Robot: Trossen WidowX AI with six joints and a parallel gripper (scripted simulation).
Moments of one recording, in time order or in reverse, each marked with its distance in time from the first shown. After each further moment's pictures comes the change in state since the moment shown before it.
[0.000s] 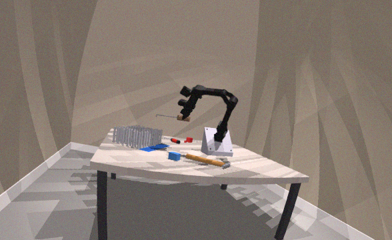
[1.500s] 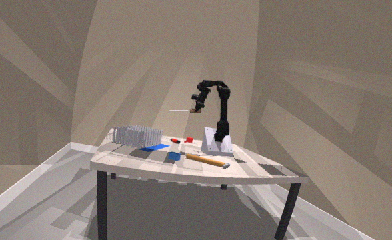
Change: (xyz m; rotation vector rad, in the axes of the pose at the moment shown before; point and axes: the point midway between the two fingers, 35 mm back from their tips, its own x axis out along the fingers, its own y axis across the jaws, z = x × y) arm 0.026 -0.284 -0.034 -0.267 0.015 0.119
